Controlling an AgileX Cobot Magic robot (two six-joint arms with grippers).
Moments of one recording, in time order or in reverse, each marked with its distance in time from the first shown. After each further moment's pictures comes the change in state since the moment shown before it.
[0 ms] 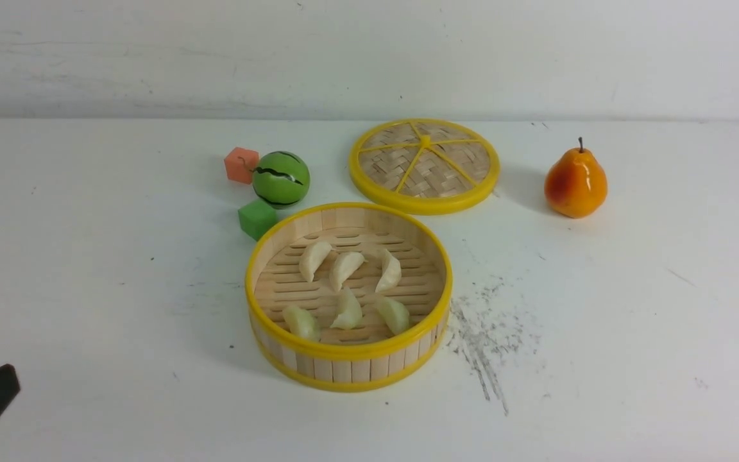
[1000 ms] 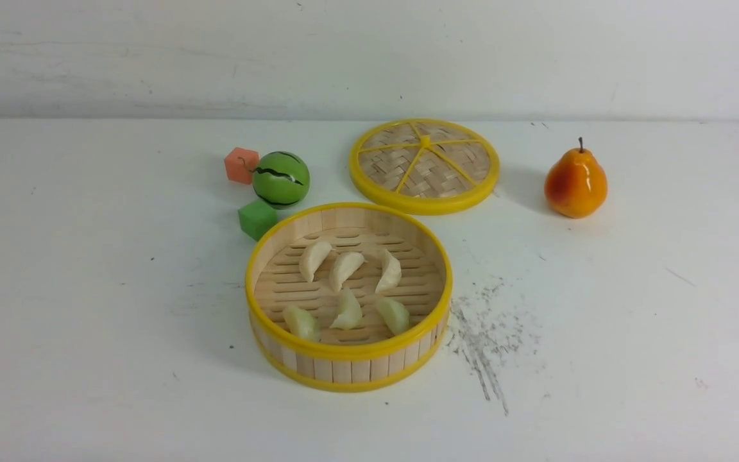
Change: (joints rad) right arm 0.000 0.000 0.000 0.001 0.000 0.000; left arm 0.403 -0.201 0.294 -0.491 0.166 0.233
